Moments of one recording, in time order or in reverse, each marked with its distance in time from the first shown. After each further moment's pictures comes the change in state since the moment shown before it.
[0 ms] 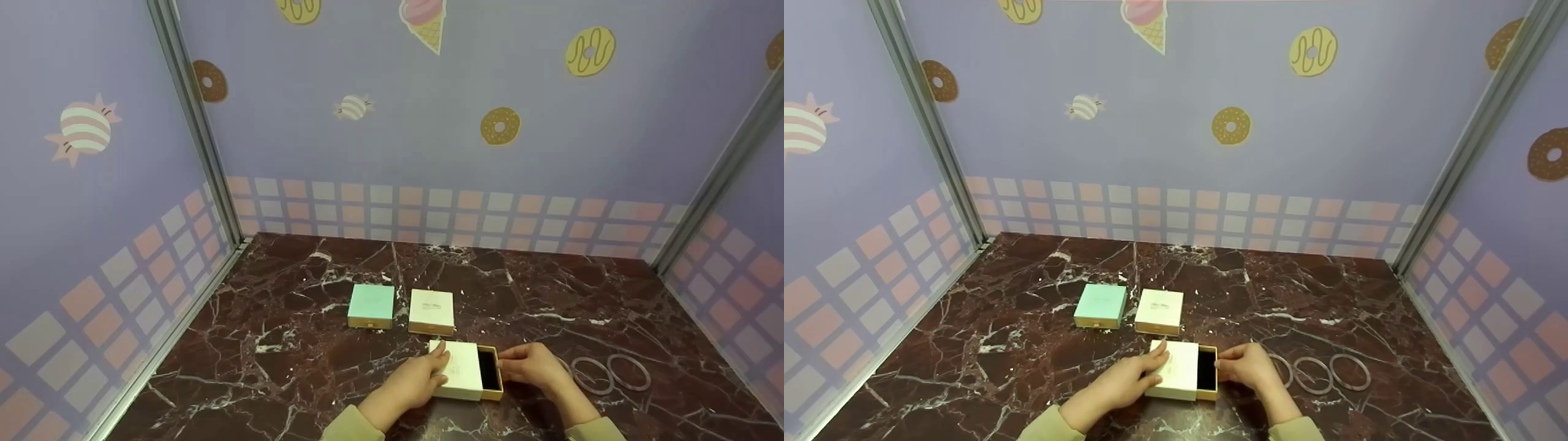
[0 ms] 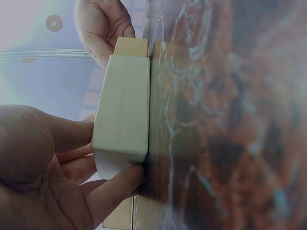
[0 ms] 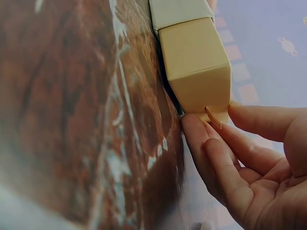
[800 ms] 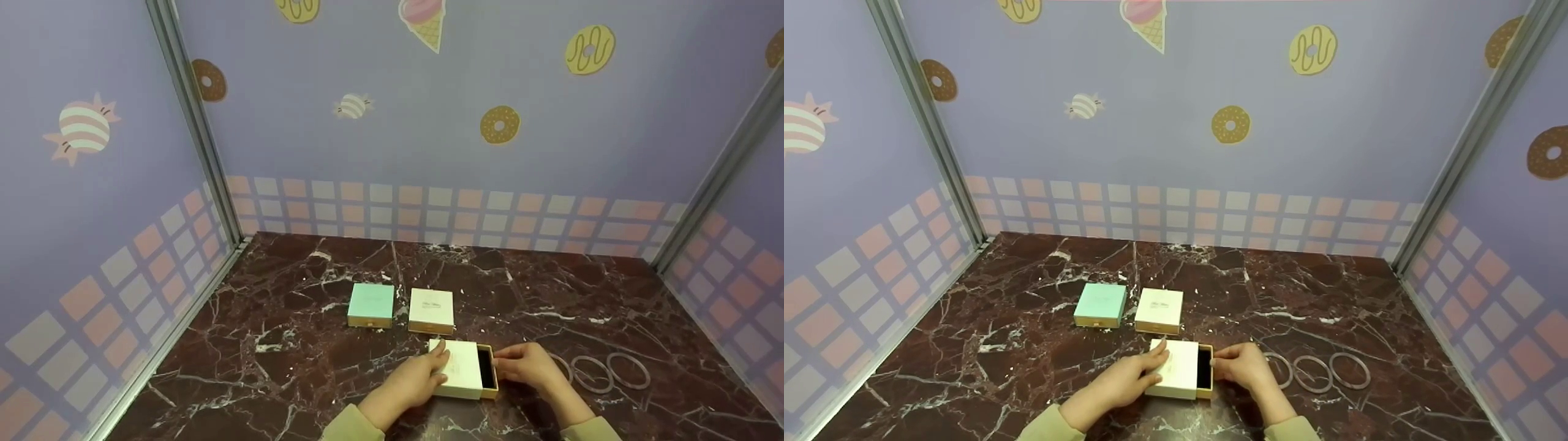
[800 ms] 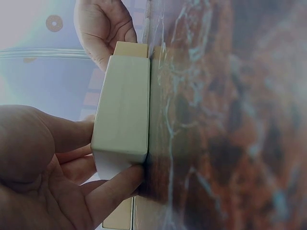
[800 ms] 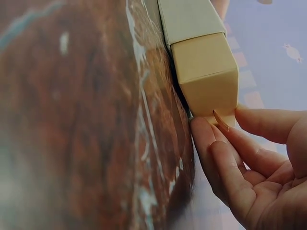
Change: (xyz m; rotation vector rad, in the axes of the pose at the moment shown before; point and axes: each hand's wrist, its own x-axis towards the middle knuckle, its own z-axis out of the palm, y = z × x) left_hand 0.001 -0.003 0.003 -0.004 0.003 0.013; right_hand 0.000 -0.002 0.008 0.056 0.013 0.002
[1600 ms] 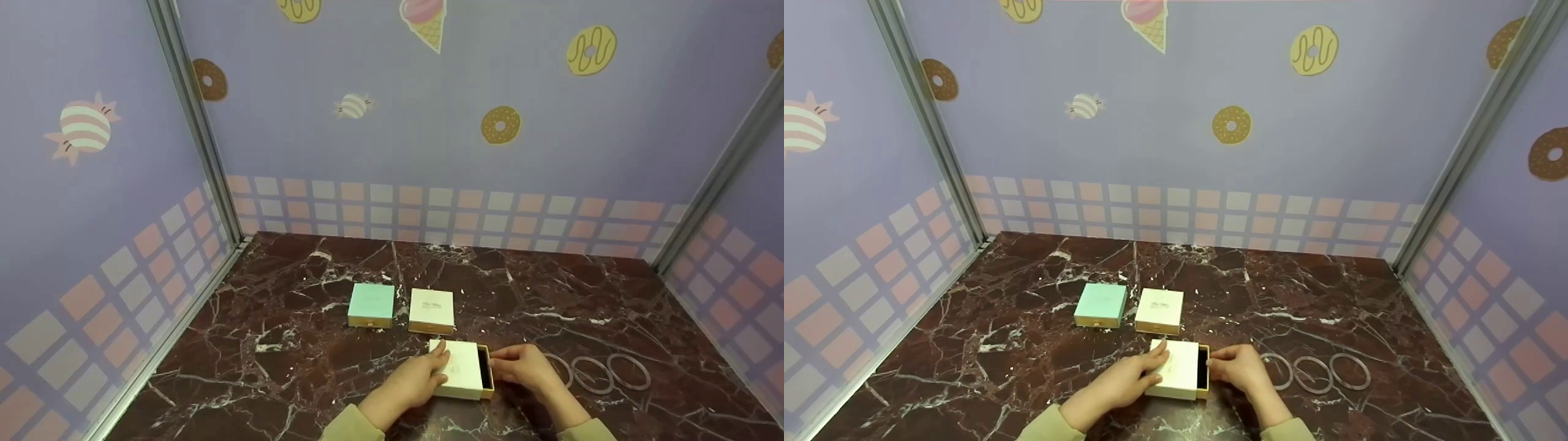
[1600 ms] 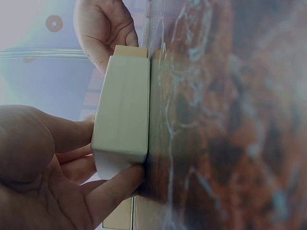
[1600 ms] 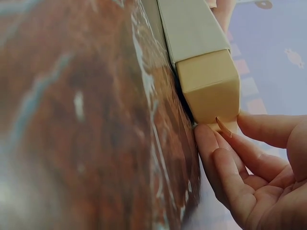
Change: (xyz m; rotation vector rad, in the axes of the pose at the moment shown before) left_hand 0.000 0.000 0.001 0.008 0.012 -0.003; right_hand 0.001 -0.001 0.009 -0.026 0.049 0.016
